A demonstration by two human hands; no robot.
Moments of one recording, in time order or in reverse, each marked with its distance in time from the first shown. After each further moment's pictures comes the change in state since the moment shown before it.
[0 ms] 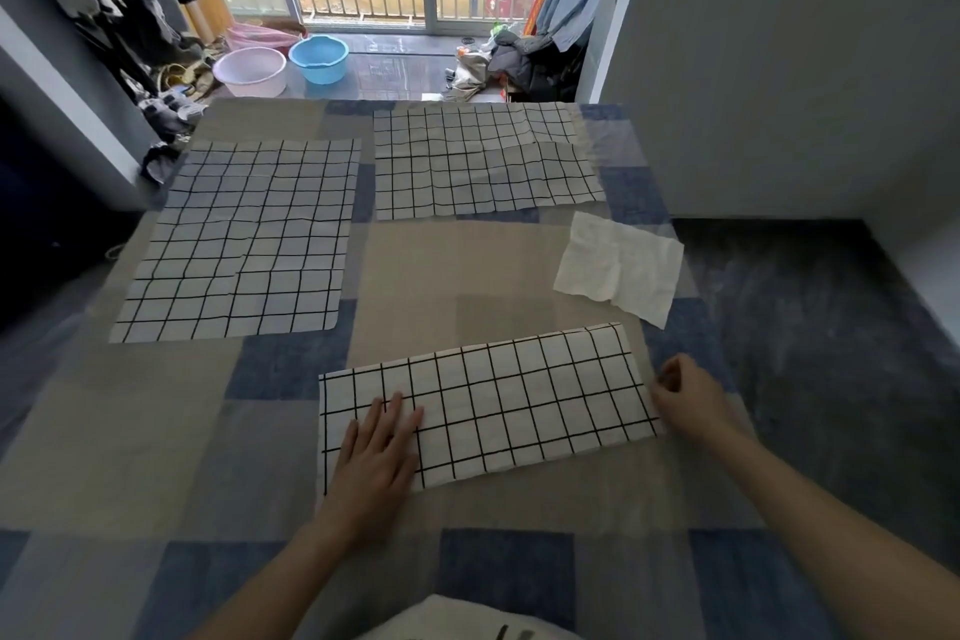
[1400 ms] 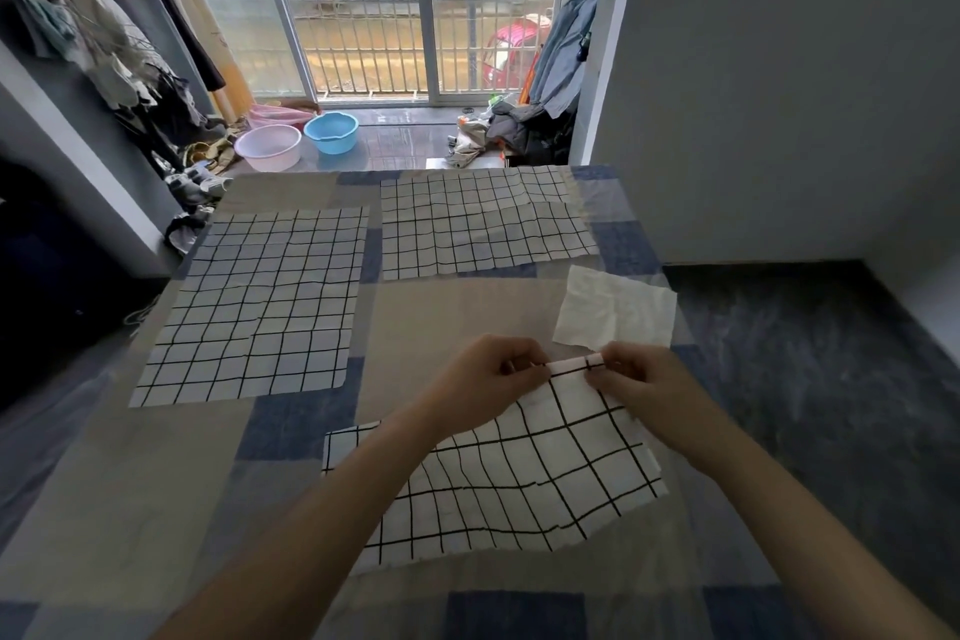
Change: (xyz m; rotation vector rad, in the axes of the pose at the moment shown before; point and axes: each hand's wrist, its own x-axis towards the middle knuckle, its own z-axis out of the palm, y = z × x) left_hand 0.072 0.161 -0.198 -0.683 -0.035 0.338; right_hand -0.086 -0.140 -0.078 0.434 -0.226 -0.445
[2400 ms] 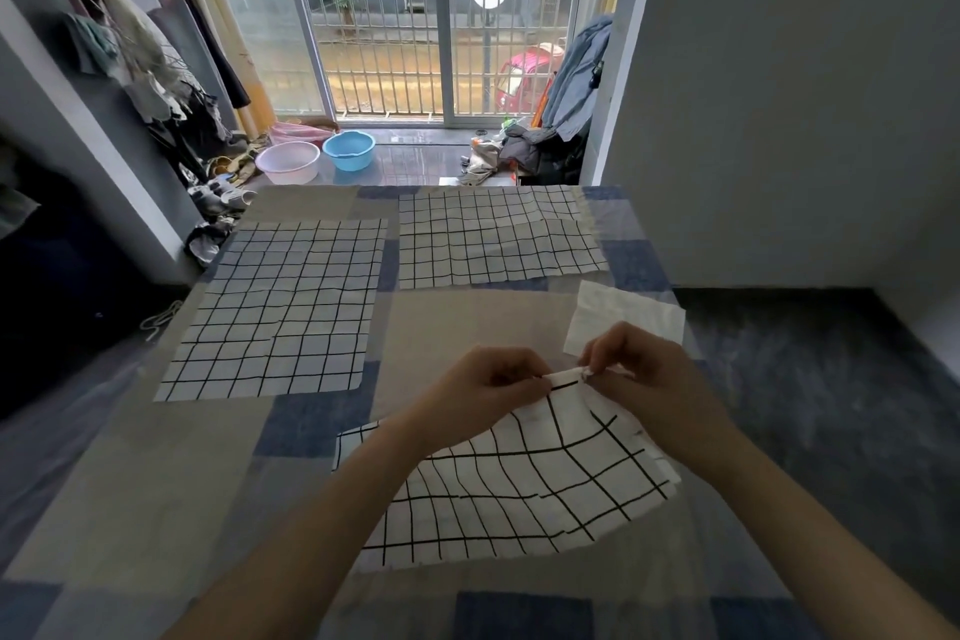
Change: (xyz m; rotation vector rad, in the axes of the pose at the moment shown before) left_hand -0.040 0.017 -0.018 -0.138 -0.032 0.090; right_hand -0.020 -0.043 0.011 0.122 0.020 -0.278
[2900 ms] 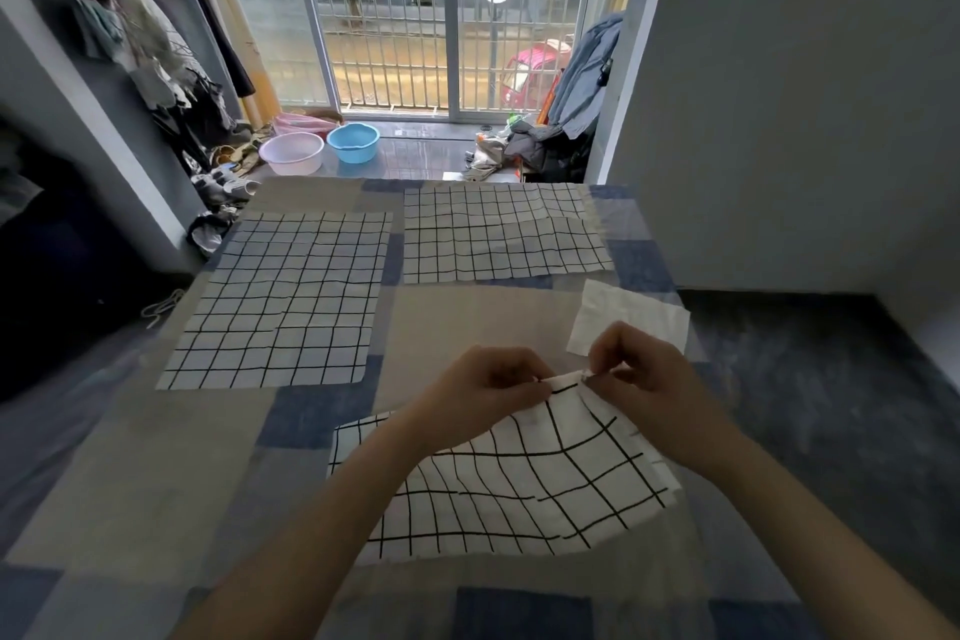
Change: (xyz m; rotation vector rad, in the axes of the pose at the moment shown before) left_hand -0.007 -0.005 -0.002 0.000 0.045 0.017; right_hand 0.004 -0.001 0.003 -0.185 -0.059 -0.006
